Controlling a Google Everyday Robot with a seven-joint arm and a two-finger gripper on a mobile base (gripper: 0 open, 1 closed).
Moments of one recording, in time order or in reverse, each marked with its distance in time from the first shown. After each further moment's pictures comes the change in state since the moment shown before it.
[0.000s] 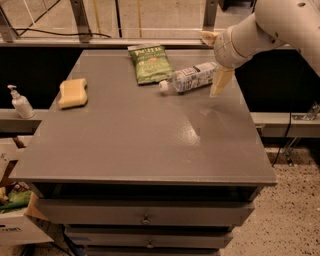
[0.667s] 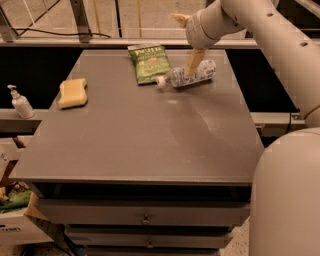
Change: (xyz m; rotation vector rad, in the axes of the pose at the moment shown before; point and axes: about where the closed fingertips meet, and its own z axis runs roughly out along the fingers) arm -0.033 -0.084 0.060 0.065 -0.080 -0.069
